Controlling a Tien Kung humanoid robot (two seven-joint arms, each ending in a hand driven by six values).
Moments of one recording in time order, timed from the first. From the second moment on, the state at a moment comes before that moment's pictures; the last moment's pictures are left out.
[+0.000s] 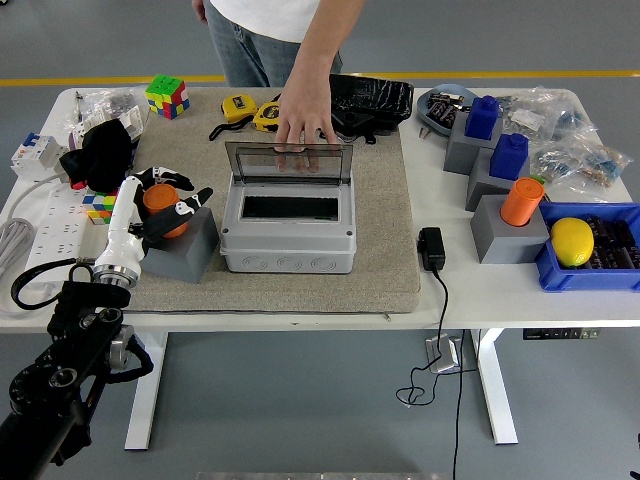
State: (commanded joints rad) left arm -0.30 0.04 -1.31 -0.97 1.26 0.20 -0.35; right arm 0.14 -0.08 1.73 0.18 -1.25 -0.22 0.00
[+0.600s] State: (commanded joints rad) left arm -0.29 0.04 -1.32 -0.97 1.31 0.22 -0.34; right arm 0.14 -0.08 1.74 0.18 -1.26 -0.22 0.00
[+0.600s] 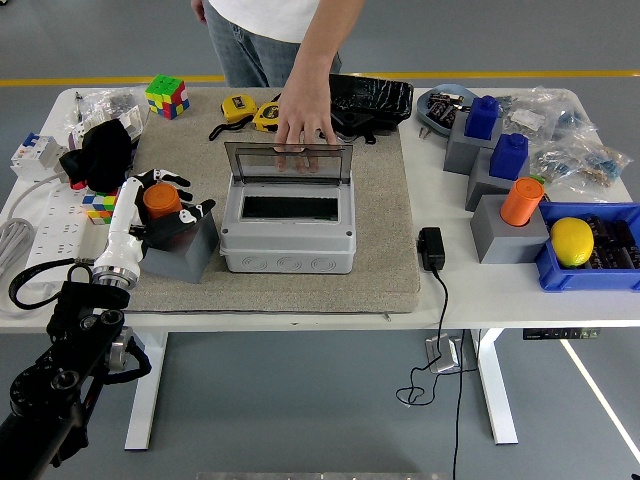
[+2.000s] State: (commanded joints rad) left arm -0.31 0.06 -1.34 -1.06 1.34 0.34 -0.34; right arm 0.14 -0.08 1.75 0.18 -1.26 -0.22 0.00
